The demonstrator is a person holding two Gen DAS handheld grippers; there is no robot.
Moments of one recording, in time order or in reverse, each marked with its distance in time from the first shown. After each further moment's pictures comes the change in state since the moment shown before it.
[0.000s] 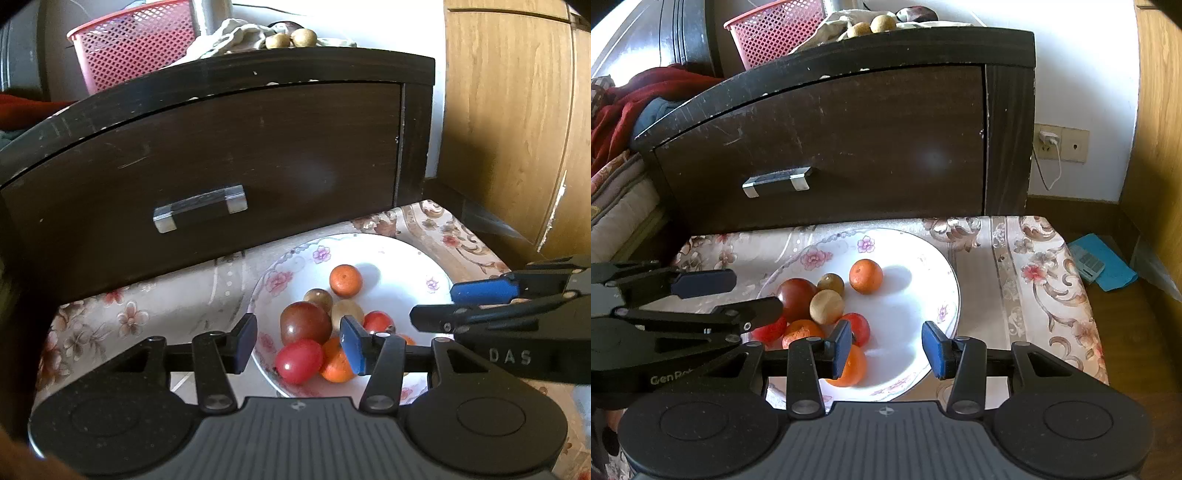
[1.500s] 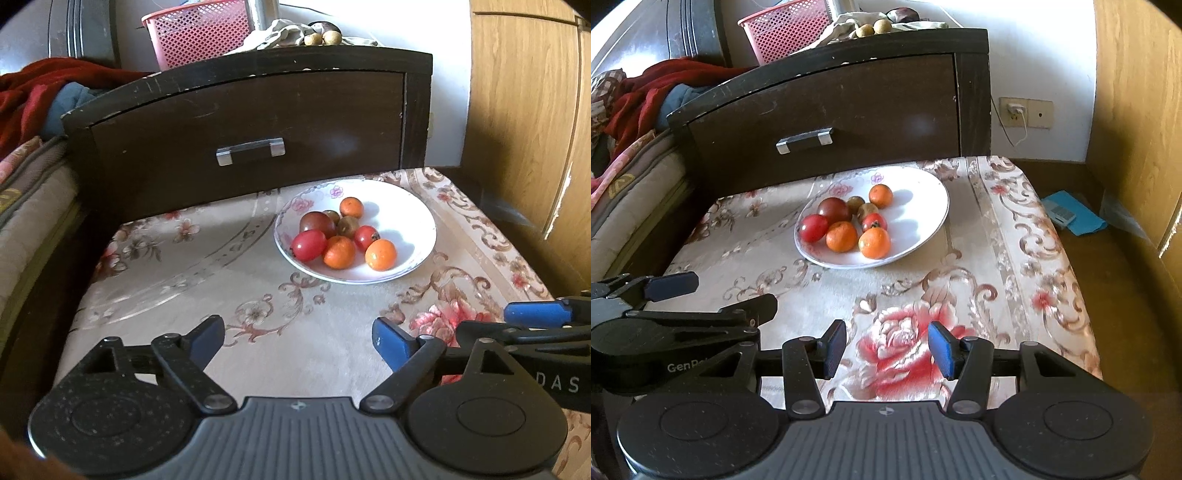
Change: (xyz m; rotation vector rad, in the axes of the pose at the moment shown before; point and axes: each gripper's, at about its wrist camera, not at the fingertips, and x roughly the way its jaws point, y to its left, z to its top) left arm -0.091 -0.026 -0.076 -0.090 0.034 0.129; right arm -0.093 0.035 -0.079 0.068 0.047 -0.054
